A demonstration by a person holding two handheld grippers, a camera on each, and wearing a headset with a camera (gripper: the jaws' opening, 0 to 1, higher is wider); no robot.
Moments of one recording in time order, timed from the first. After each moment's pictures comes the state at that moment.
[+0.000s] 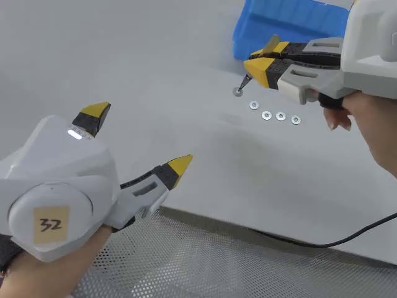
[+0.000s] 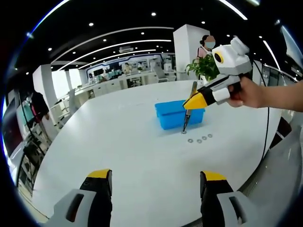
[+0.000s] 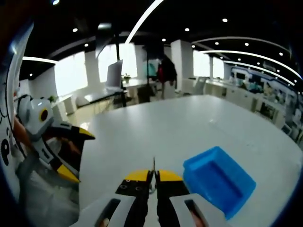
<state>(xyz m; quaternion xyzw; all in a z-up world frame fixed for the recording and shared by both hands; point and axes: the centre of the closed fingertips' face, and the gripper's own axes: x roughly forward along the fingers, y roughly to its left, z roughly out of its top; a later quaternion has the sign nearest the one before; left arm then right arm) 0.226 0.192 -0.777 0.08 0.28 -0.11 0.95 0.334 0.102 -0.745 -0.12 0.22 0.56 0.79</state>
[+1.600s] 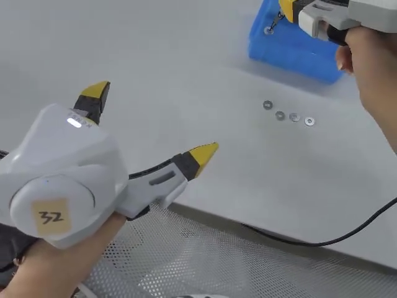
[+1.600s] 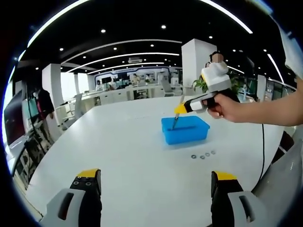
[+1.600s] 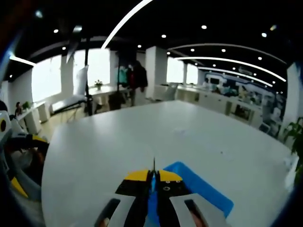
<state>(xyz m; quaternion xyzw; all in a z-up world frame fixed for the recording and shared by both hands) 0.237 0.197 -0.761 0.05 0.22 -0.09 0.97 0.444 0.103 -0.761 -0.11 0.20 0.45 0.86</state>
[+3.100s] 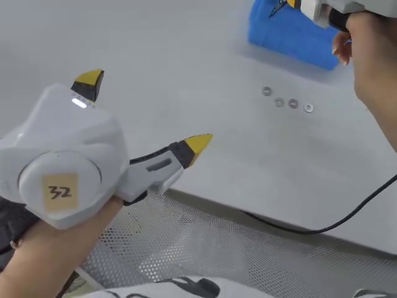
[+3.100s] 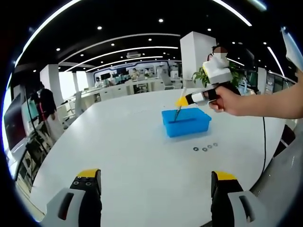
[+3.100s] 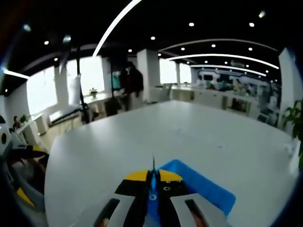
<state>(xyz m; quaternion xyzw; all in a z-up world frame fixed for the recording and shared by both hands) 0.234 0.199 -0.770 0.07 0.25 -0.09 0.96 0.440 0.094 -0.751 -0.07 0.20 0.44 0.87</state>
